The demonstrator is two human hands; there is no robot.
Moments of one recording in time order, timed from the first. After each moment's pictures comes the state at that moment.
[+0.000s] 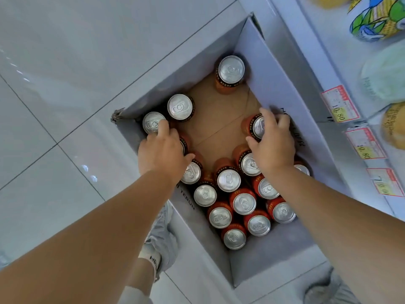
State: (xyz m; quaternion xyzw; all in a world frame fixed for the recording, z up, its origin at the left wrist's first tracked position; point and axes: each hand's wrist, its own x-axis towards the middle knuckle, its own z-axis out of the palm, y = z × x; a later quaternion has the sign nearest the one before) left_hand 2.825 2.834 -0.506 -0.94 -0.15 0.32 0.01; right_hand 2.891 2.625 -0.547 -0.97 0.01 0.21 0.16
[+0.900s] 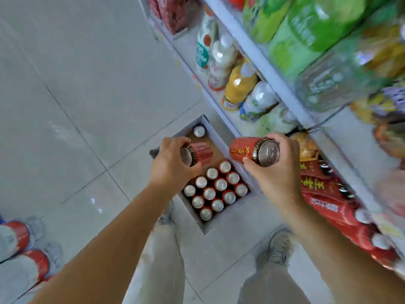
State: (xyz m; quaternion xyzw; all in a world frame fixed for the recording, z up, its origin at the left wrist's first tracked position) left_hand 2.844 2.783 -0.116 -0.89 -0.23 0.16 -0.36; right_hand 2.880 2.569 -0.094 -0.90 0.07 0.07 0.42
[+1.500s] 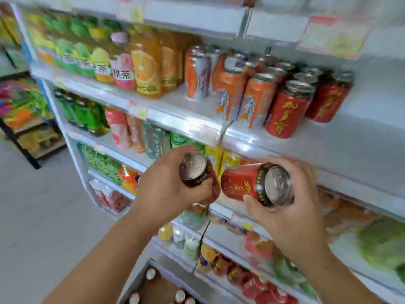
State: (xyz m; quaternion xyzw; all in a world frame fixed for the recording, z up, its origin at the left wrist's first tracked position) left_hand 2.879 2.644 0.388 -0.88 0.18 -0.14 -0.41; right_hand 2.799 2.441 0.387 -0.85 -0.02 -0.34 0.41
